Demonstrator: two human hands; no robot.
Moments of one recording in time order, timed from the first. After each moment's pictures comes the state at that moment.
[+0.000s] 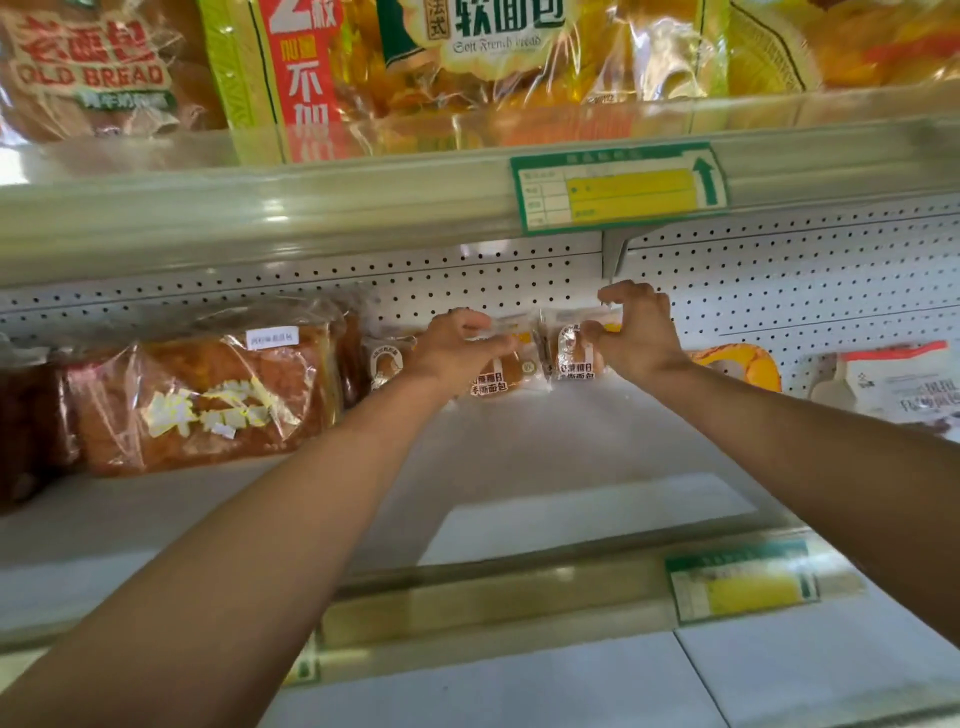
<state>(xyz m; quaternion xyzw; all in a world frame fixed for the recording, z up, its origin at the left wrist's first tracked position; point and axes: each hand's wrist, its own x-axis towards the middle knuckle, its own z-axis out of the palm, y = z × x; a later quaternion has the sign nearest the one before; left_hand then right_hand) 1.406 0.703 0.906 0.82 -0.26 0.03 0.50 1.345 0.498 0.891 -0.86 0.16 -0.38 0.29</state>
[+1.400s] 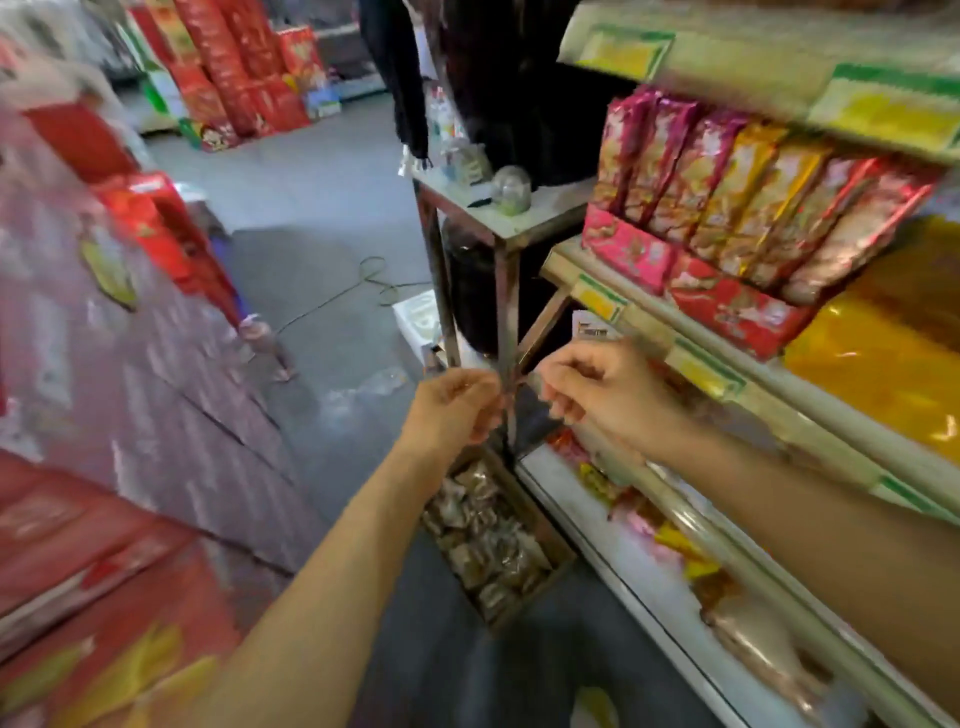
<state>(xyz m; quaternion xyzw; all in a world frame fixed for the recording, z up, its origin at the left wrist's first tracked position) 1.138 1.490 0.618 0.67 0.33 0.12 0.66 1.258 1.349 0.631 -0.74 -0.34 0.22 0.54</state>
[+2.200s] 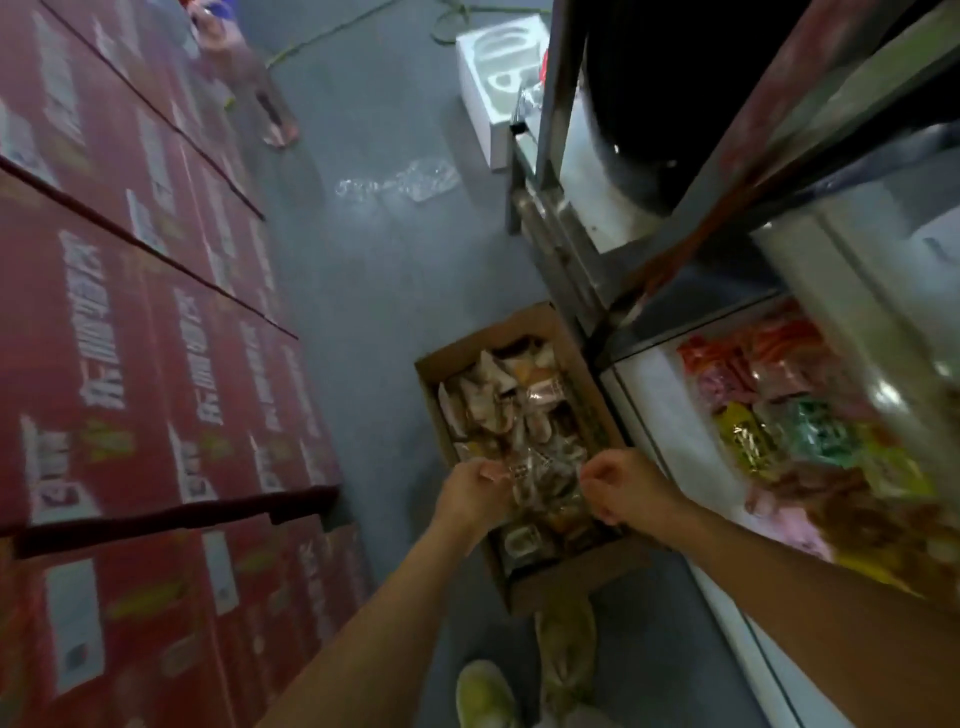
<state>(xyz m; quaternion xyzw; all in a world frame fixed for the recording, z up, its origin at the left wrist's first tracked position) 1.181 1.602 0.116 0.59 0.57 -0.12 0.56 1.339 1.483 0.122 -0.80 -0.22 0.53 0.21</state>
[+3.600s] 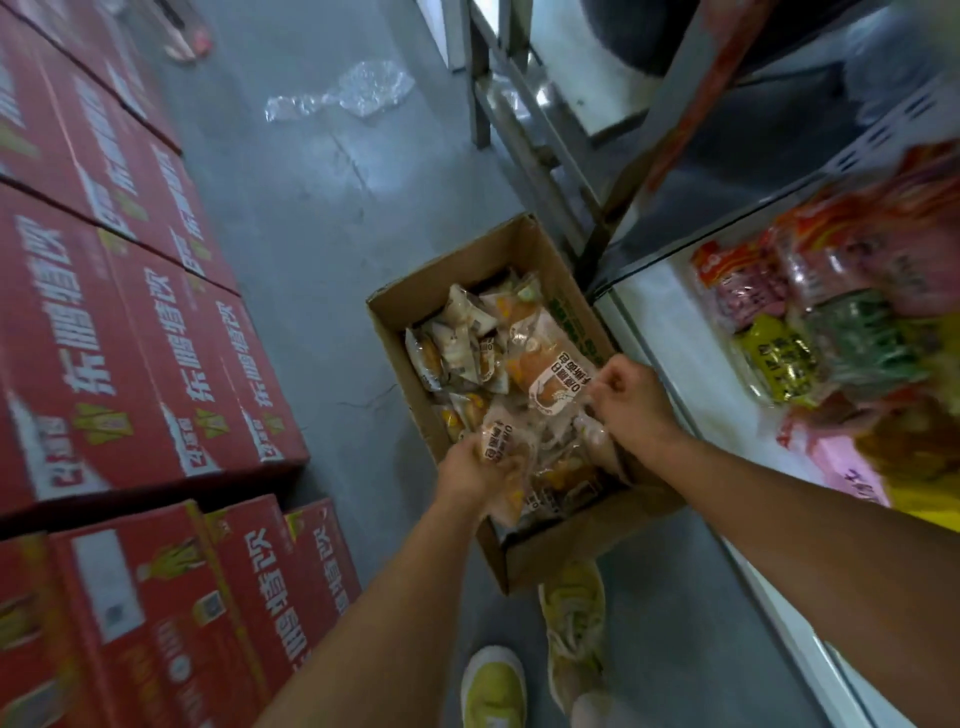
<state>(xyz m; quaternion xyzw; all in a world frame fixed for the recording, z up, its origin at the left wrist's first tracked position) 1.172 1.569 -0.037 0.49 0.61 -0.13 0.61 1.347 1.485 0.006 -0.86 -0.15 0.38 0.32</state>
